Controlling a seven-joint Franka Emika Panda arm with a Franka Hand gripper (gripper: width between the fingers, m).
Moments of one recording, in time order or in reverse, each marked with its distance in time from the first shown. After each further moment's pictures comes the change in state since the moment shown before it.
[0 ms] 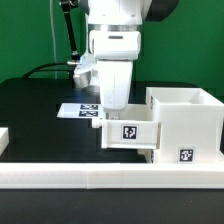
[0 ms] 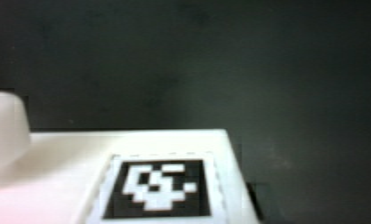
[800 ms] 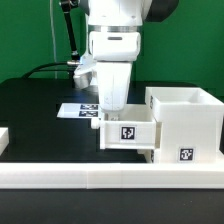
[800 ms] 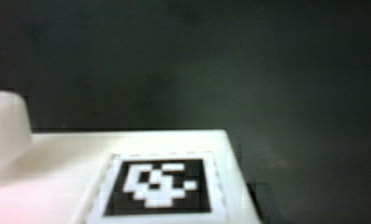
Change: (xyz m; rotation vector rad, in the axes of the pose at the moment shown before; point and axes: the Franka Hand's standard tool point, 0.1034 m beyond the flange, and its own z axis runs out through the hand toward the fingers) arm -0.005 -0.002 0.000 0.018 -0.002 0.031
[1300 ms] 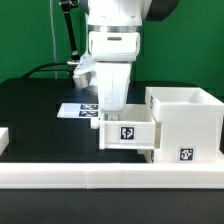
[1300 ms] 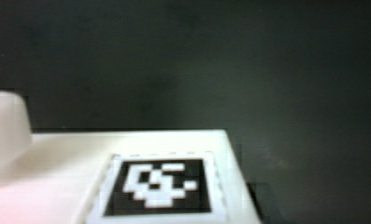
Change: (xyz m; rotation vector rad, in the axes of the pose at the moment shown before) arm 0.001 0.000 0.000 -0.001 -0.003 -0.010
